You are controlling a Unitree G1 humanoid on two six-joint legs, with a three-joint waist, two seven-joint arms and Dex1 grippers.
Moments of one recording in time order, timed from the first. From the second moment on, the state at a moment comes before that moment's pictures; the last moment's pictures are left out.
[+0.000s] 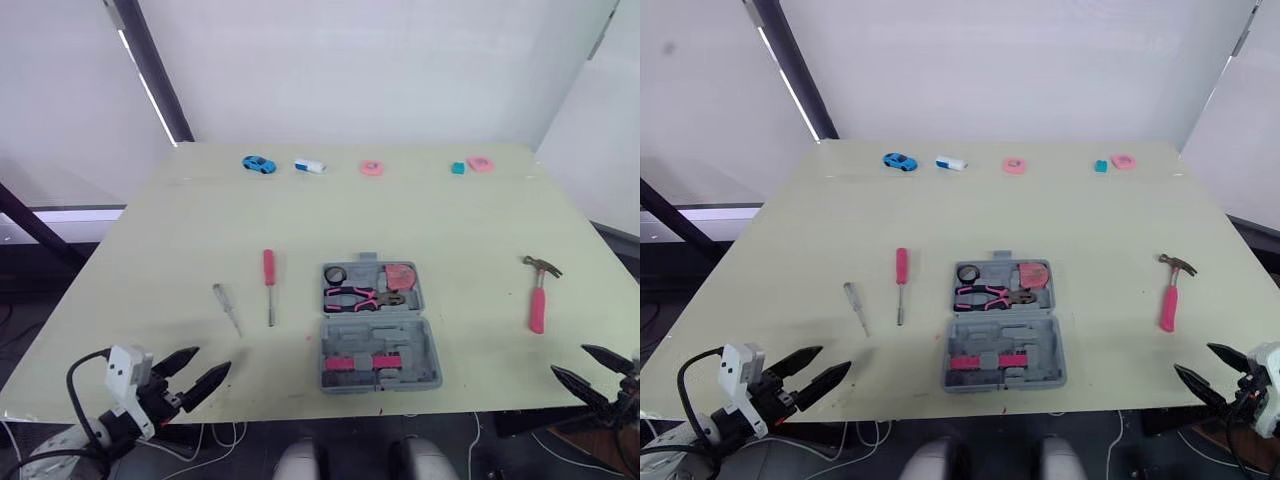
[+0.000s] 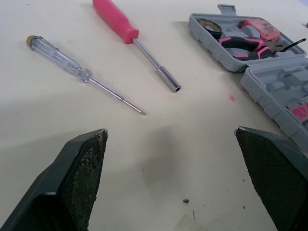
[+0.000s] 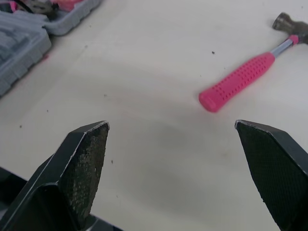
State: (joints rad) left arm 0.36 0.55 0.46 -0.09 -0.55 0.28 -0.95; right arm 0.33 -0.64 -0.51 0.07 0.47 0.09 1.01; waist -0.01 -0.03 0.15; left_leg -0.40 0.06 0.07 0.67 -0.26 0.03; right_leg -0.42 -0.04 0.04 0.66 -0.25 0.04
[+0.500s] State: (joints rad) left arm 0.24 0.60 0.41 -0.15 -0.58 0.36 -0.93; right arm 0.20 -0.62 -0.39 -0.09 0.48 0.18 0.93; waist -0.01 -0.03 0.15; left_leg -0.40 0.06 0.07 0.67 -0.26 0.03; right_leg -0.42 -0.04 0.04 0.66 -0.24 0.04
